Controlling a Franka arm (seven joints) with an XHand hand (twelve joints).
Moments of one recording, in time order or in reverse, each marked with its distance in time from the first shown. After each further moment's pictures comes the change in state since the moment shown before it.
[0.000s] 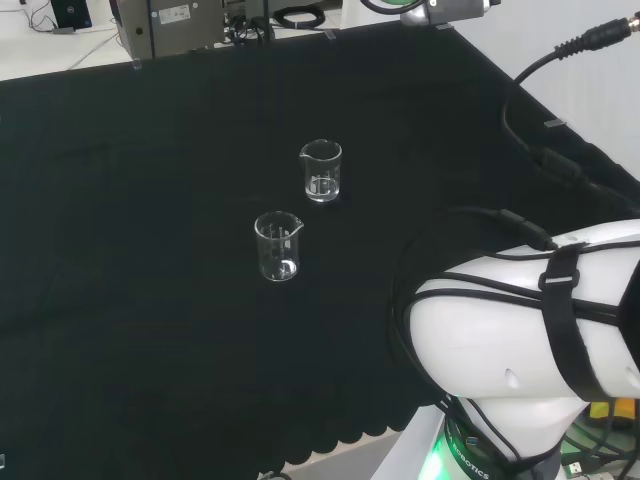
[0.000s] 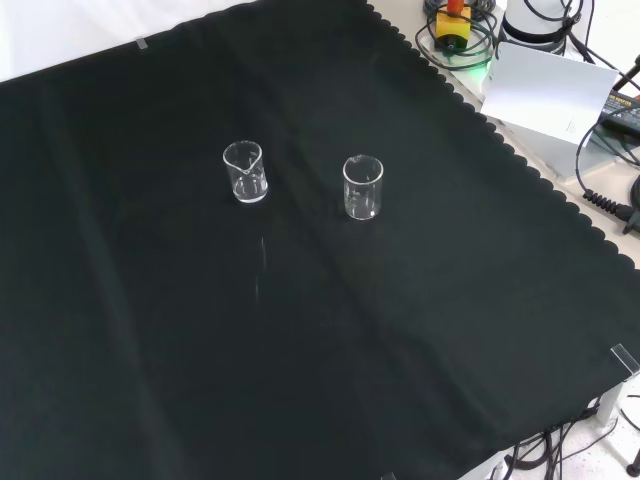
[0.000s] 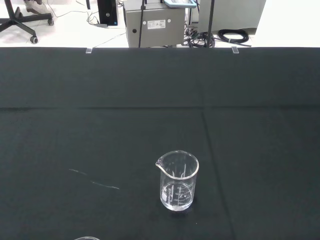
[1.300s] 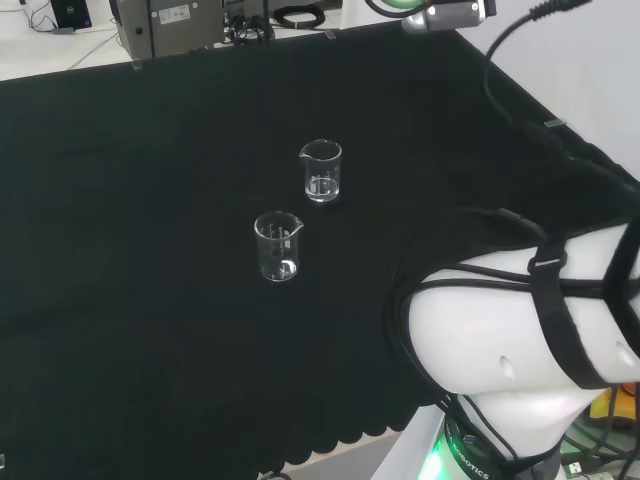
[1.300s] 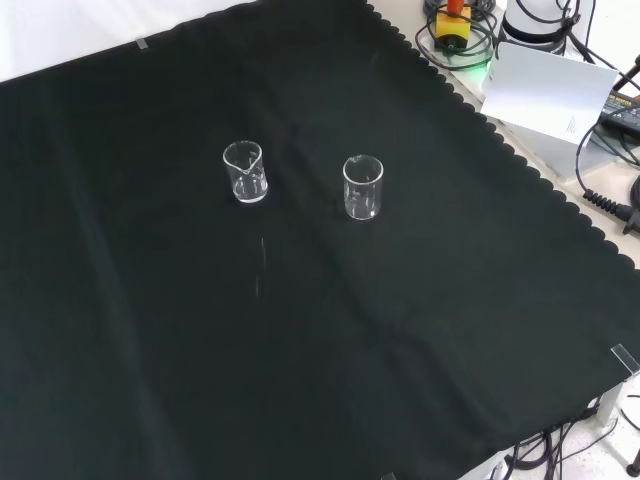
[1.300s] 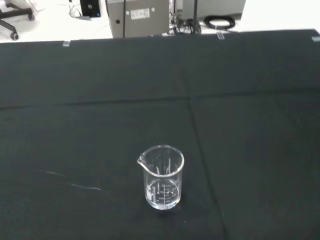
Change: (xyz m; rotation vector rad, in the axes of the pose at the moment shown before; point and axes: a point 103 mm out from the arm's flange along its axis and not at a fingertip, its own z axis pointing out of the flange) arm -0.026 0.039 0.035 0.037 0.032 0.063
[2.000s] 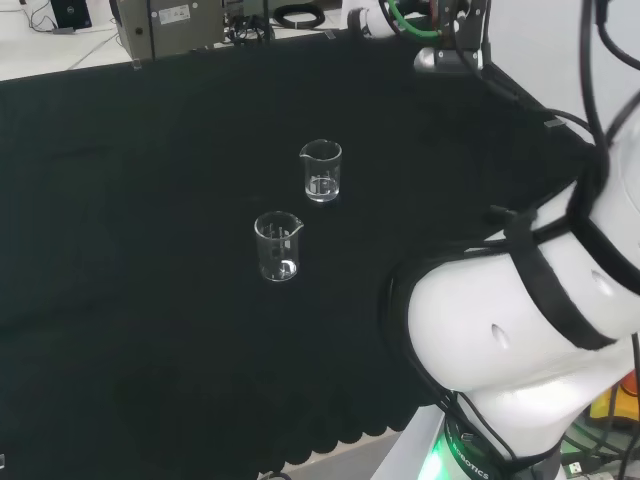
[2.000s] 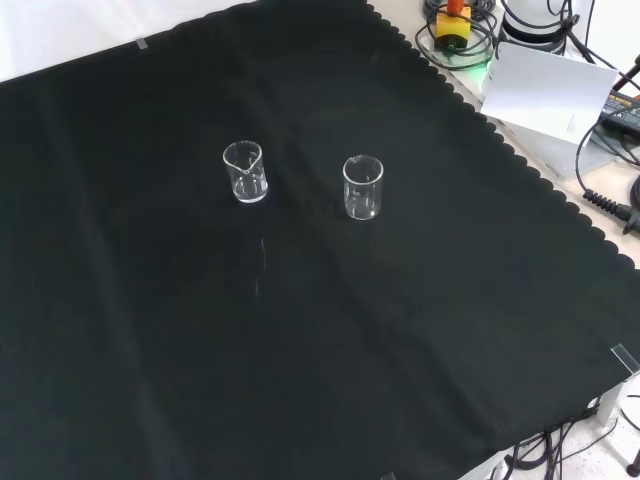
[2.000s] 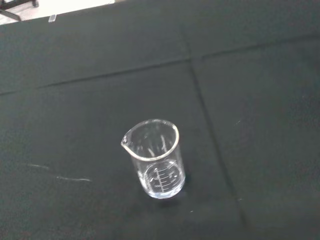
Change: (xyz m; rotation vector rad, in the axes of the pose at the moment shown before) arm -0.050 0.081 0.096 0.086 0.157 -0.005
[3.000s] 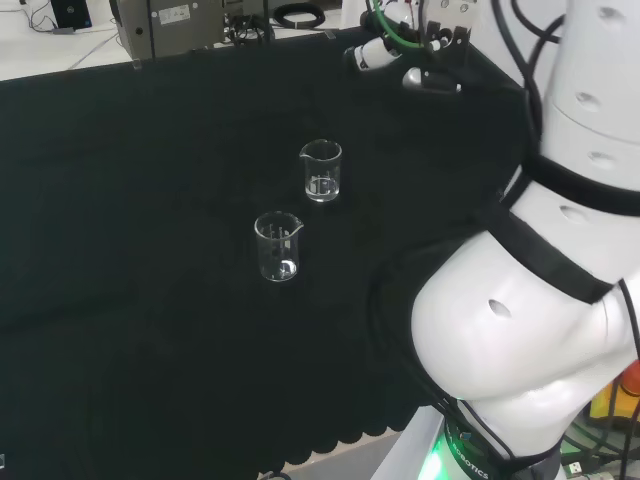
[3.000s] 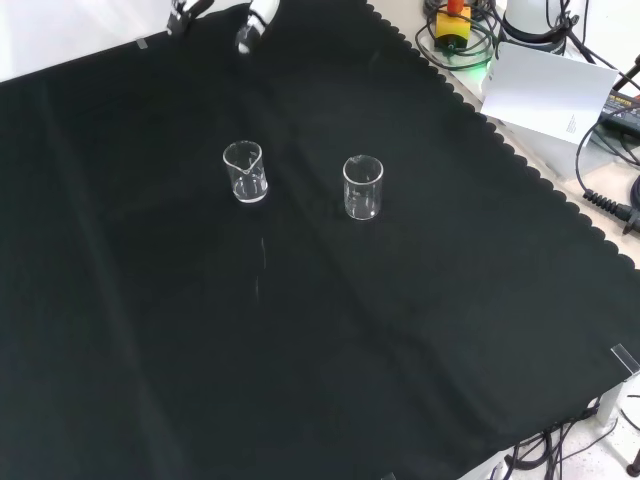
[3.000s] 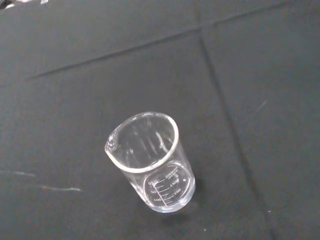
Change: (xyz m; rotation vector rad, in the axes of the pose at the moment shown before) arm -0.027 0.089 0.062 0.076 0.096 -0.023
